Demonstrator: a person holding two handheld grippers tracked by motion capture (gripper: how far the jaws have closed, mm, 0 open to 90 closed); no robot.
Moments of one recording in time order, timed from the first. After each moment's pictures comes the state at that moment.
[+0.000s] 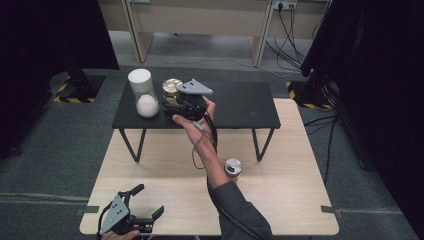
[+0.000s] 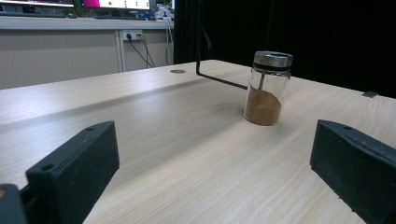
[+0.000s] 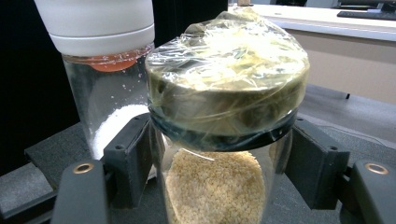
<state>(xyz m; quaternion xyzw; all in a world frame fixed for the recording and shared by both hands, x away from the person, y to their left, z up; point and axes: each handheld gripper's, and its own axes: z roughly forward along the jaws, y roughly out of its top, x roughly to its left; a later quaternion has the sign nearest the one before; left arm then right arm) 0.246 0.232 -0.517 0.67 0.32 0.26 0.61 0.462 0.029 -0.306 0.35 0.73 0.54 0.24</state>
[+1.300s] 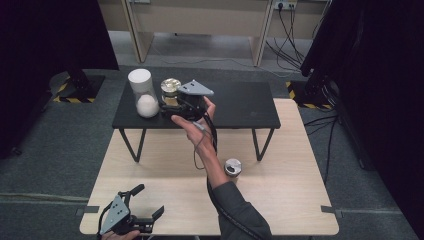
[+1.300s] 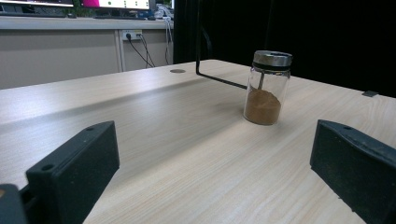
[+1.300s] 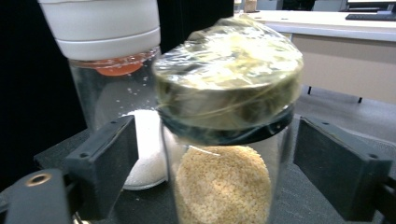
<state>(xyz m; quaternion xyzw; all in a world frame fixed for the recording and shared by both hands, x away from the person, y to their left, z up) 0.246 0.231 -0.517 0.67 0.32 0.26 0.61 0.463 0.030 -0.311 0.35 0.72 0.56 0.23</state>
